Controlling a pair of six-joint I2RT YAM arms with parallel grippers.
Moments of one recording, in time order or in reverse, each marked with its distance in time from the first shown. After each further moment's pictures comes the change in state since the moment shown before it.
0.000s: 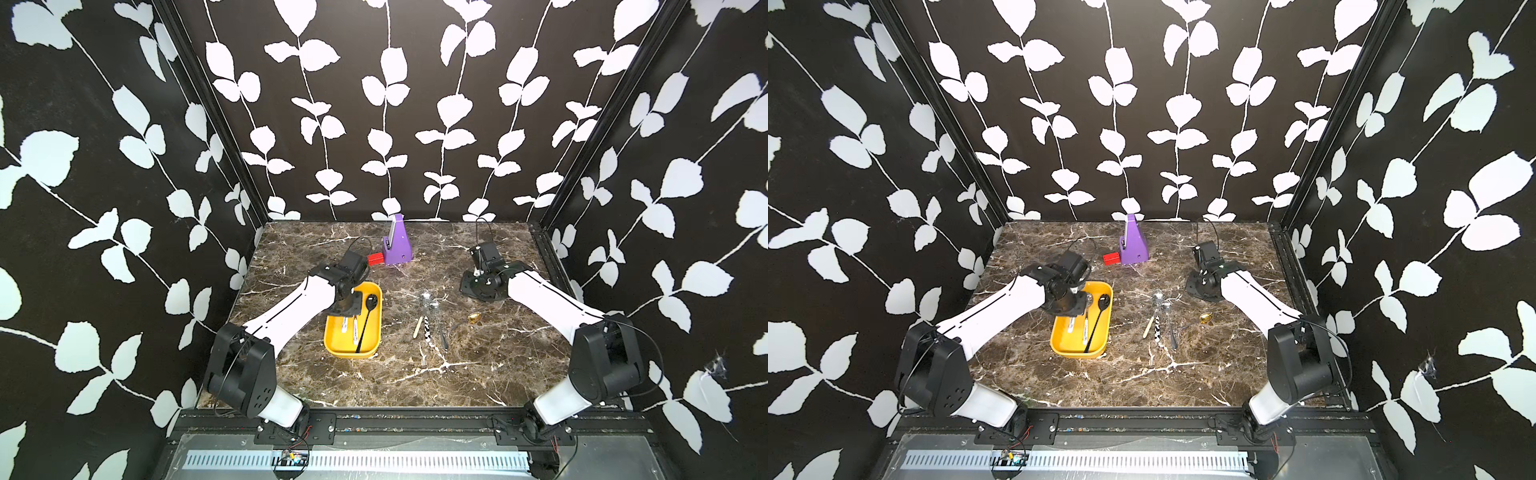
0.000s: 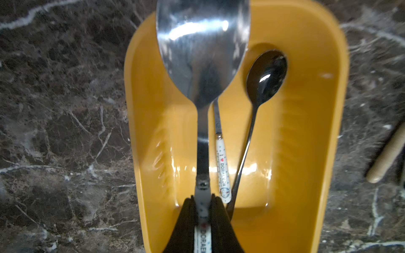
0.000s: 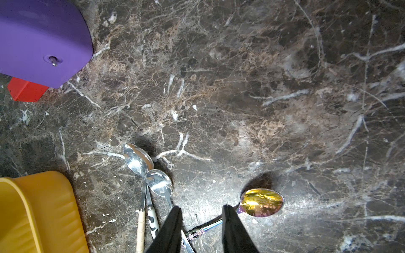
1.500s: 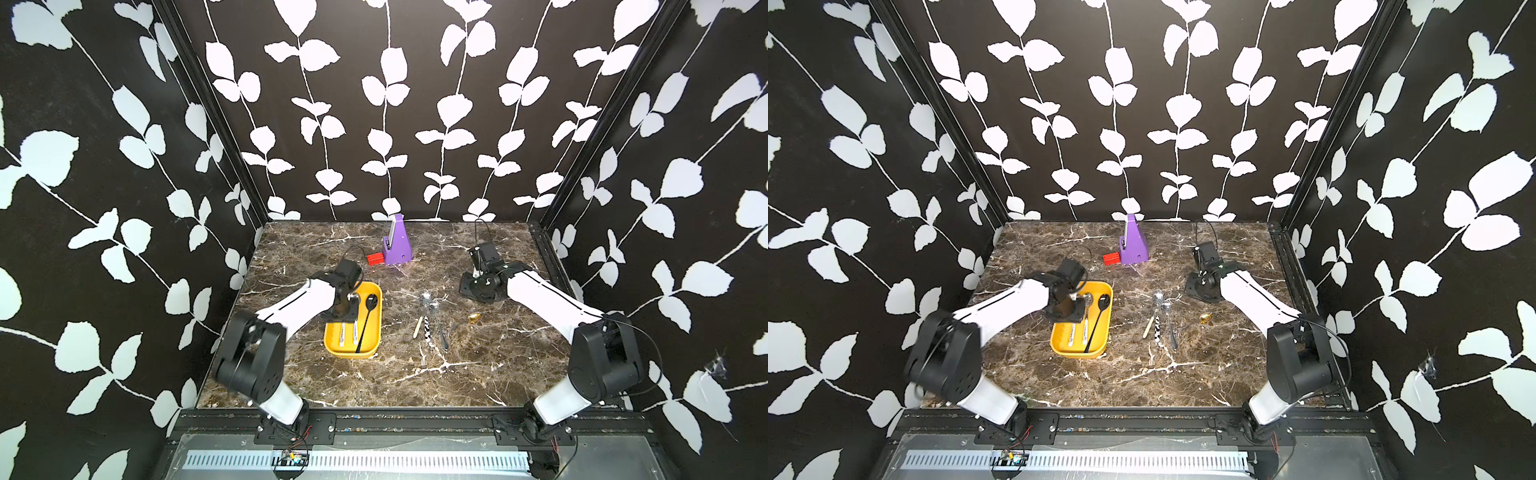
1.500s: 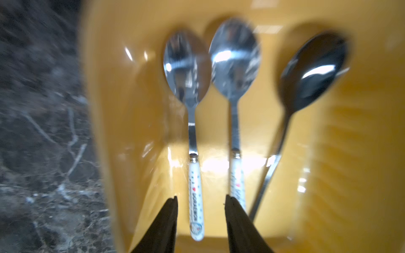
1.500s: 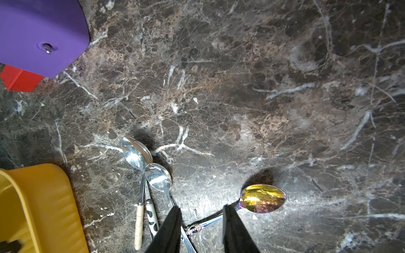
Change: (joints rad) left arm 0.064 0.035 -0.071 0.127 0.053 0.033; right arm 0.016 0.006 0.000 -0.018 -0.015 -0.016
